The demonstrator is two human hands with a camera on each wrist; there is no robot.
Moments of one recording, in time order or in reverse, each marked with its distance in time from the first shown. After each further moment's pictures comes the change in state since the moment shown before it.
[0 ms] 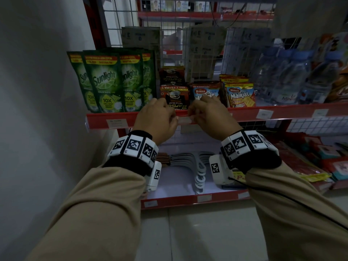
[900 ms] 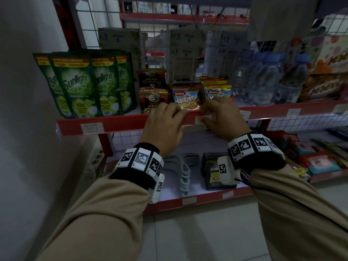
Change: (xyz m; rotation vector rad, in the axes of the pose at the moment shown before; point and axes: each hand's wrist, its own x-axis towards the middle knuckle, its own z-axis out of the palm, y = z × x) left_hand 0.009 0.058 0.026 0.006 0.107 0.191; right_hand -0.029 0.062 -0.028 -0.086 0.128 0.095
